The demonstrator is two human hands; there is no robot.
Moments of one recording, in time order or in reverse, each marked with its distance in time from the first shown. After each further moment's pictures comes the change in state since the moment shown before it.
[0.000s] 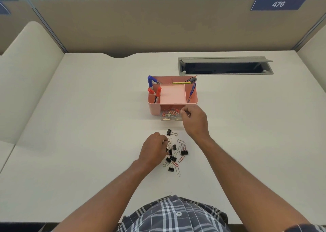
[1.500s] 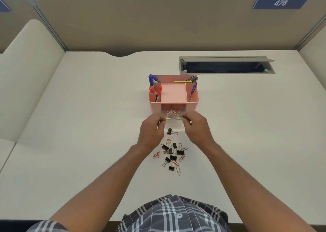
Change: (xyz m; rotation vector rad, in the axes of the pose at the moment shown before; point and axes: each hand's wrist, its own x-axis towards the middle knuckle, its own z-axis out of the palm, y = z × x) left_hand 0.036 0.008 -0.033 -0.290 0.256 0.062; right_hand -0.018 0.018 -0.003 -0.018 -0.104 -0.160
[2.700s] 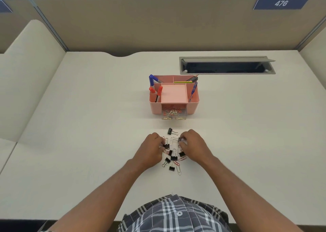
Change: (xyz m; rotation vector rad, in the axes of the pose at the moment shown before) left_hand -0.049 -0.042 0.010 0.294 -0.386 0.057; right_hand -0.039 0.033 0.025 -0.280 -0.356 0.137
